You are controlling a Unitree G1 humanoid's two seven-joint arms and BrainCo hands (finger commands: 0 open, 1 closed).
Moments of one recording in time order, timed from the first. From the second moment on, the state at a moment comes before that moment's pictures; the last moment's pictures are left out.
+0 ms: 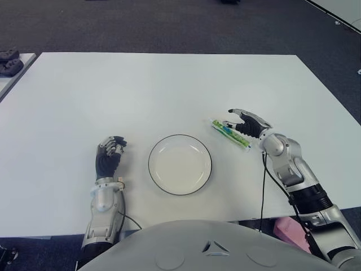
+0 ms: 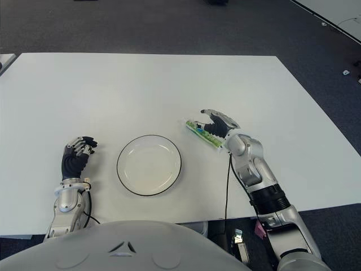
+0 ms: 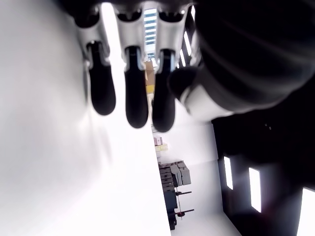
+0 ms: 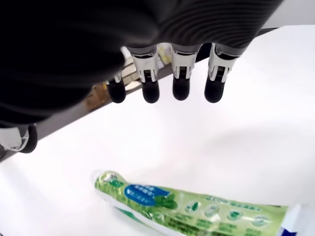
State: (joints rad) left arm 0.37 0.04 0.10 0.13 0.12 -0.34 0.21; right arm -0.13 -0.61 0.29 -0.09 -0.59 0.30 0.37
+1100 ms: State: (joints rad) left arm 0.39 0.02 0.10 0.11 0.13 -0.33 0.21; right arm 0.03 -0.72 0.35 -0.25 -0.87 0.37 0.56
